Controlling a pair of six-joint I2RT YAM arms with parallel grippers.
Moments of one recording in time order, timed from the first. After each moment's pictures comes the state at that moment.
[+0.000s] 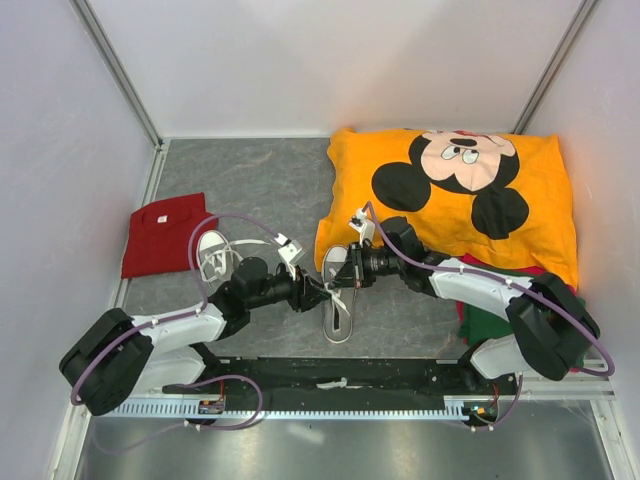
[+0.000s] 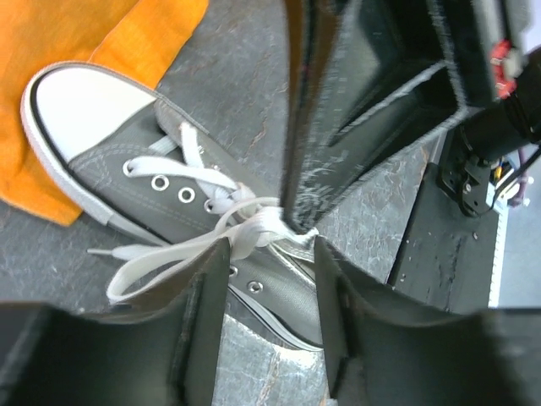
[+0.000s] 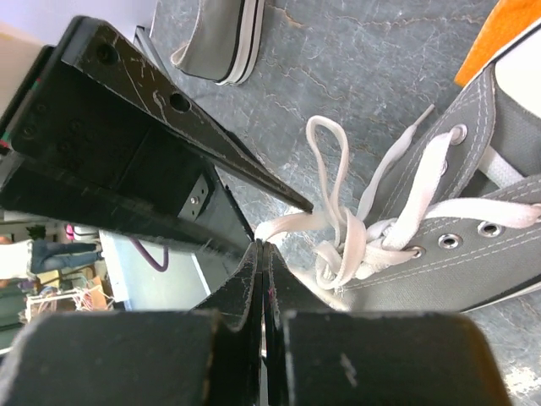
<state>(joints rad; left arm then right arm) -0.73 1.16 0.28 0.60 0.42 -0.33 0.67 1.41 0.69 0.16 -0.66 0.66</state>
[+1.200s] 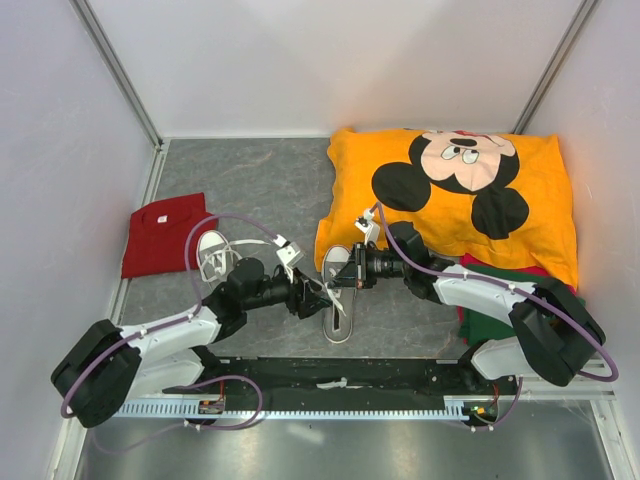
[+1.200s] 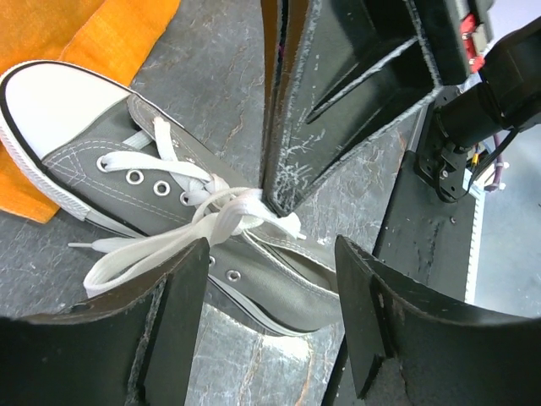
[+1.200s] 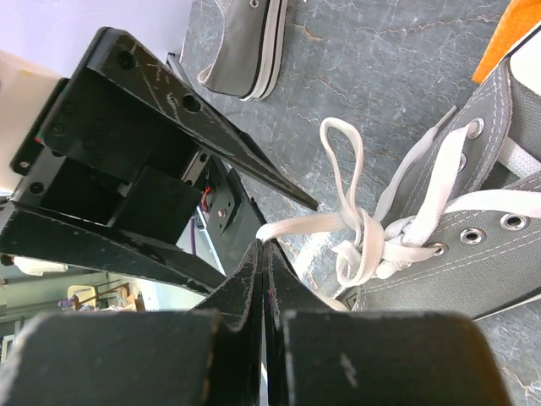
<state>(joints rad) -0.73 1.09 0.28 0.54 0.47 -0.32 0.67 1.38 0.62 0.29 -0.65 0.80</state>
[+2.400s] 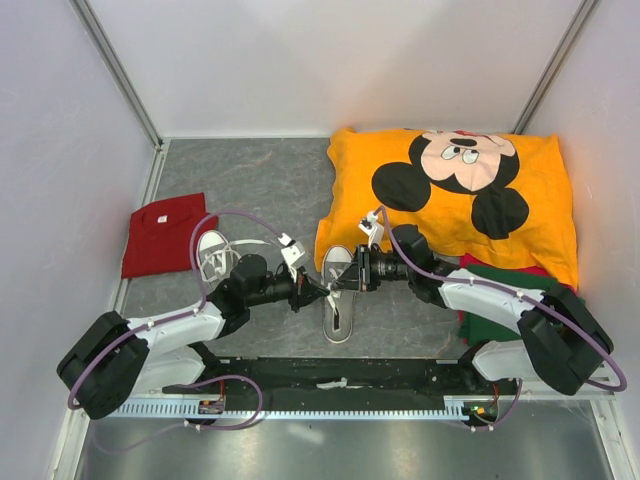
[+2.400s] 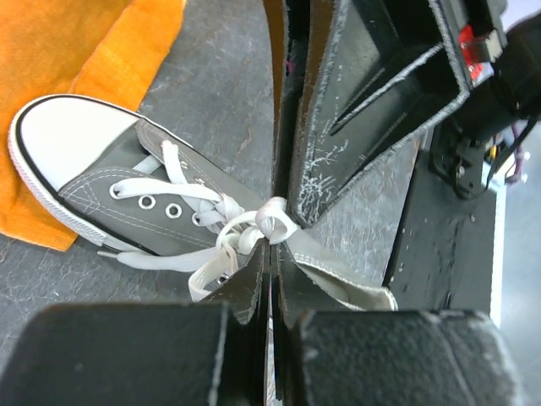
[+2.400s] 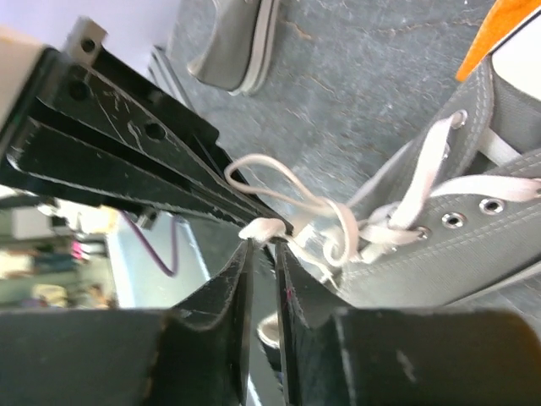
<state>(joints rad) -0.72 1.14 0.30 0.57 0.49 -0.24 0.67 1.32 0.58 0.30 -0.63 0.76</state>
